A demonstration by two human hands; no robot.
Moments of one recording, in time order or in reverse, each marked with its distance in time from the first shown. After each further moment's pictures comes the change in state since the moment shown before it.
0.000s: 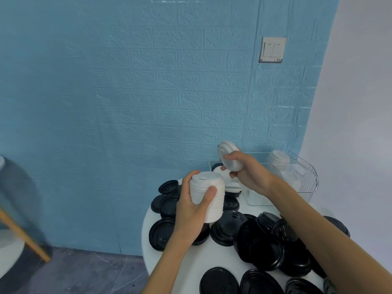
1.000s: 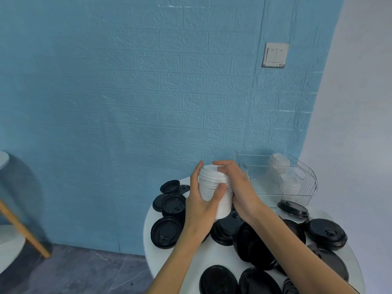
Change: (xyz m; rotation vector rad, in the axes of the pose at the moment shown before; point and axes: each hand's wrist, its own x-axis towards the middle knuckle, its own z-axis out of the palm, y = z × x) left_hand -0.002 0.012 0.019 -0.014 0.017 0.092; right_hand -0.039 0.013 0.063 0.148 0.273 -0.090
